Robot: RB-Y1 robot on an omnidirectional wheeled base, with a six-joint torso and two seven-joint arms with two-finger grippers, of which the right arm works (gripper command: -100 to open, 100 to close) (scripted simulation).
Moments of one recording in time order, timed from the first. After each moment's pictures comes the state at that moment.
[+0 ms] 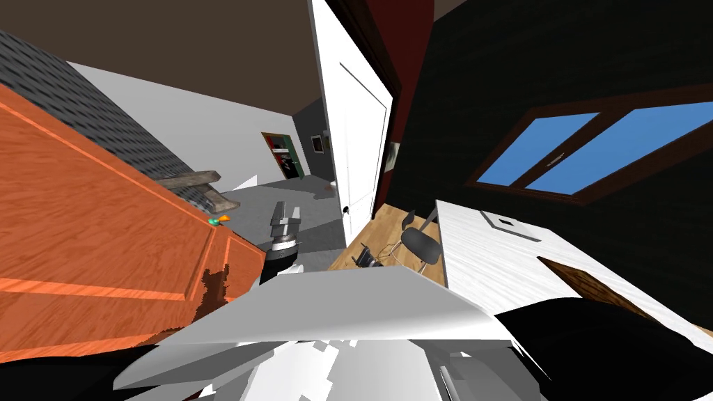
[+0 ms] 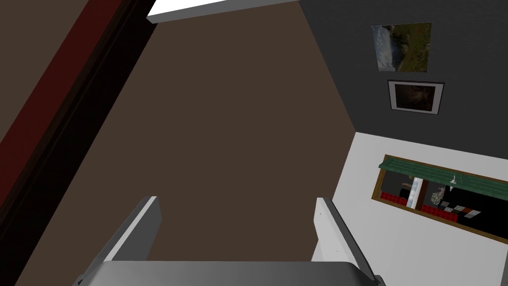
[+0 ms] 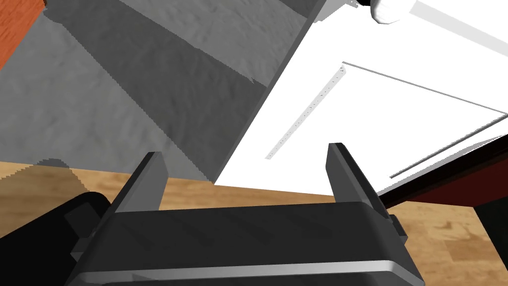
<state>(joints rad) 0.44 -0.11 0.34 -1.55 -1.77 0.41 0.82</state>
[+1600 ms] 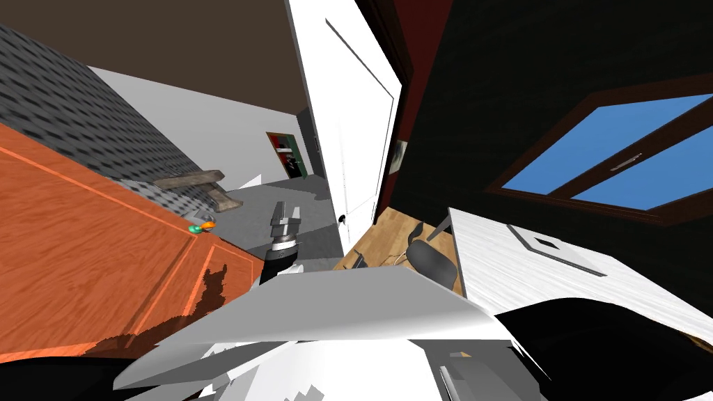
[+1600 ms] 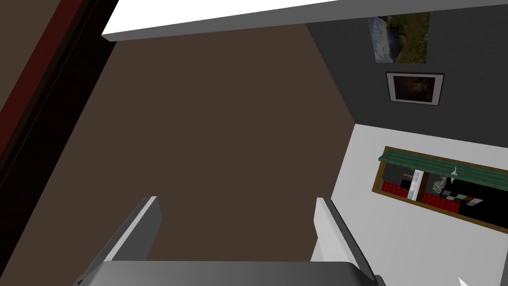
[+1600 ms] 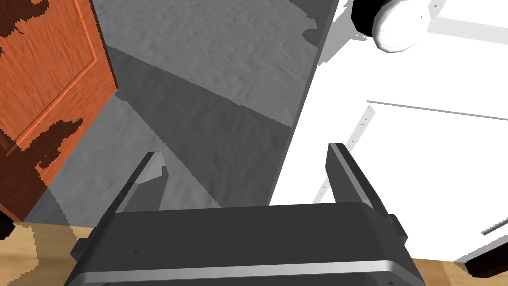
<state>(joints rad) 0.43 -0.12 0.43 -1.37 -2.19 0.61 1.05</state>
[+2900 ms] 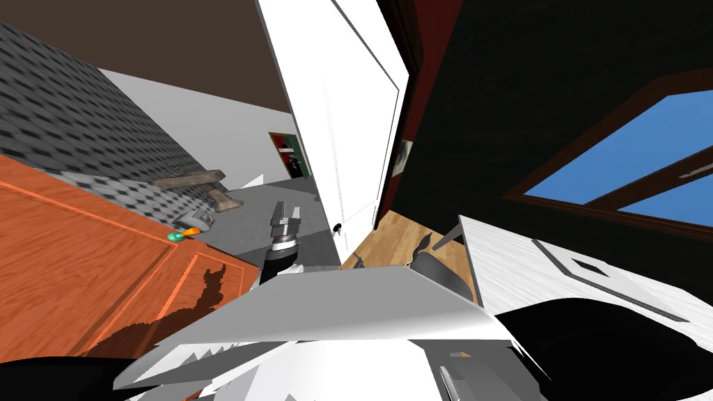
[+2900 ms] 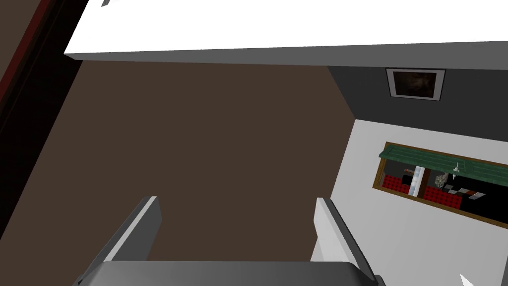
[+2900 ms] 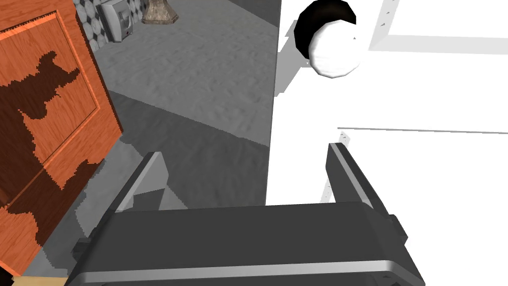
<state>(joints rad) 0.42 -0.11 0.48 -1.25 -2.46 0.74 1.21</state>
